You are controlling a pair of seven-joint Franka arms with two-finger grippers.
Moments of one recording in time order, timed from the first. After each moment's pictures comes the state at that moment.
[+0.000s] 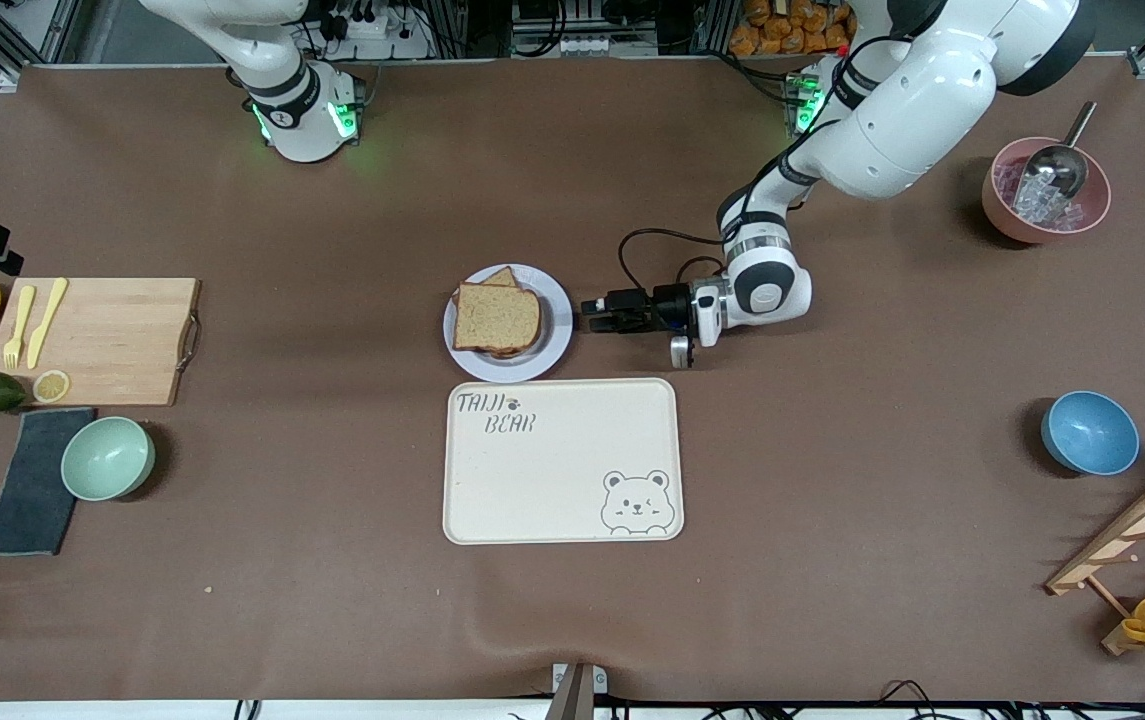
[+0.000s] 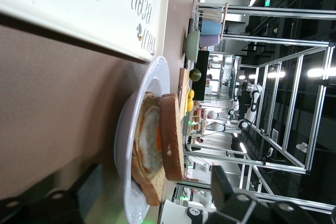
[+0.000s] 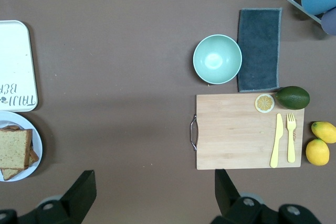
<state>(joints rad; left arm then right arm) -0.15 0.78 -0.44 -2.08 -1.98 2.14 1.32 -0.08 0.03 -0.05 -1.48 -0.01 1.50 -0.11</state>
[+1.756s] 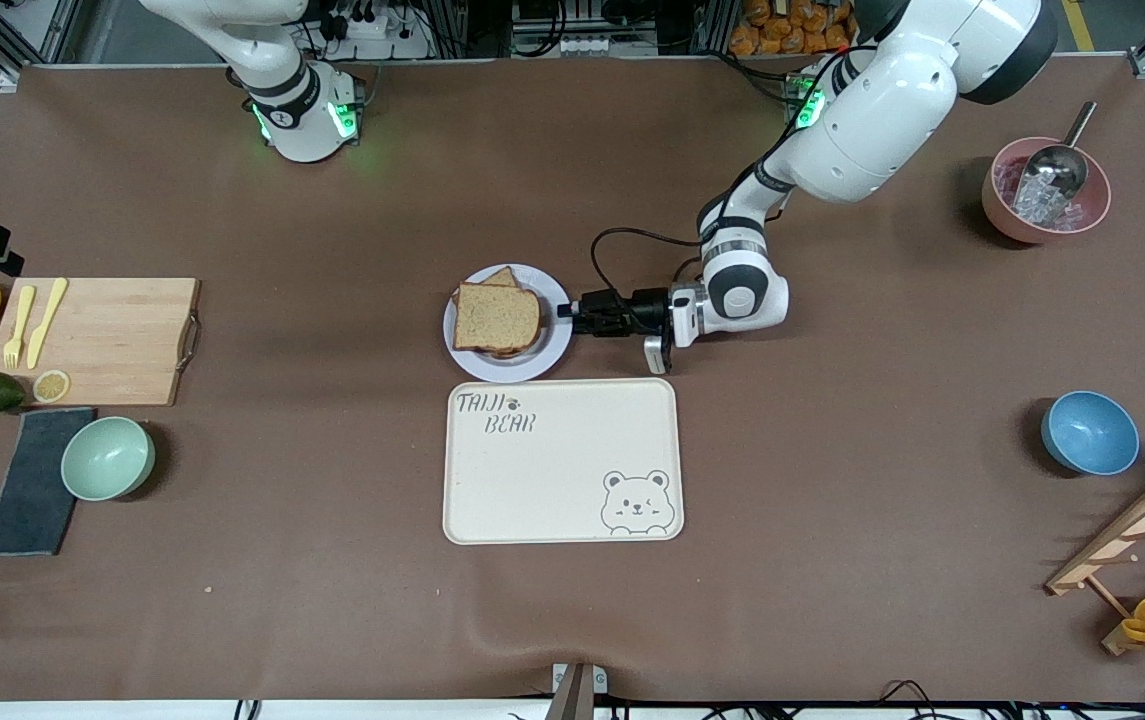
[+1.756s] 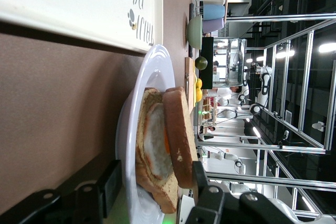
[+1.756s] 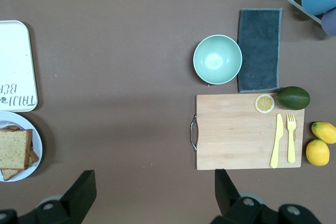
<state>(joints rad) -0.27 0.81 -0.38 -2.00 -1.98 2.15 1.36 -0.08 0.03 -0.05 -1.48 -0.01 1.50 -0.11</state>
